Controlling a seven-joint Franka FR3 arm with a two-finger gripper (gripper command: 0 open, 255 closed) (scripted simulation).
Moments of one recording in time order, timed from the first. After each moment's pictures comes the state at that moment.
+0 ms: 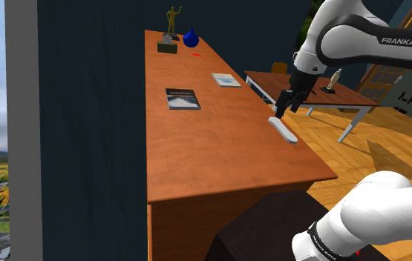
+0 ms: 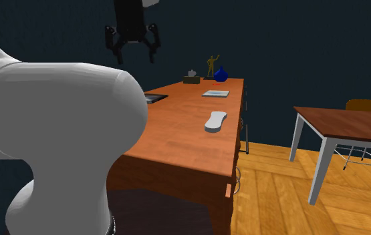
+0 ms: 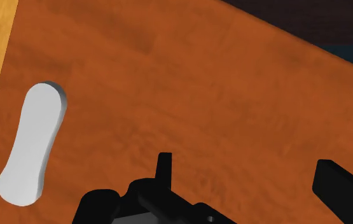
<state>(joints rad) -0.06 -0.71 -0.04 -2.43 -0.07 1.73 -0.05</state>
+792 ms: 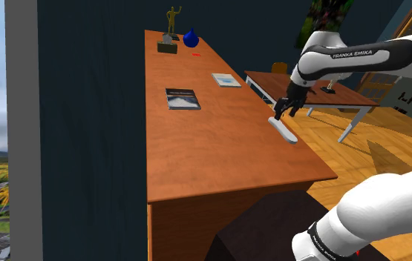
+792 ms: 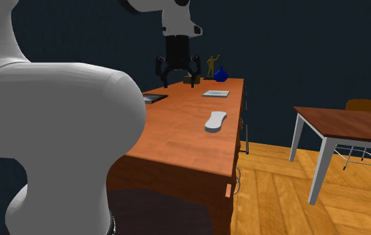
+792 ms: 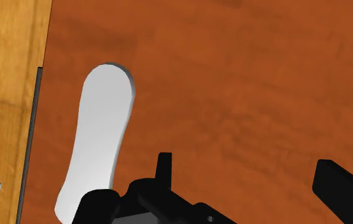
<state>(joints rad) -0.17 -0.42 -0.23 -2.41 -0.14 2.01 -0.15</state>
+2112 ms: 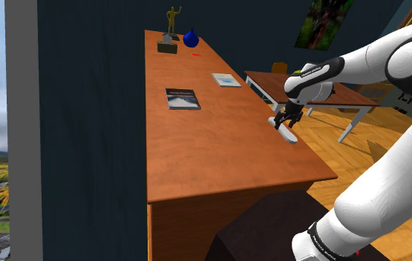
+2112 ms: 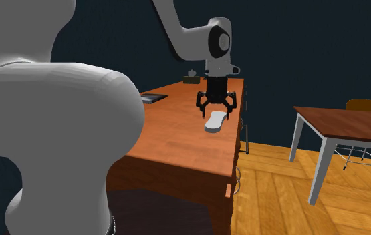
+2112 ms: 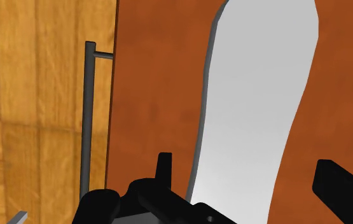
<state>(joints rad) -0.25 0.06 -0.41 -2.25 0.02 2.32 -0.35</state>
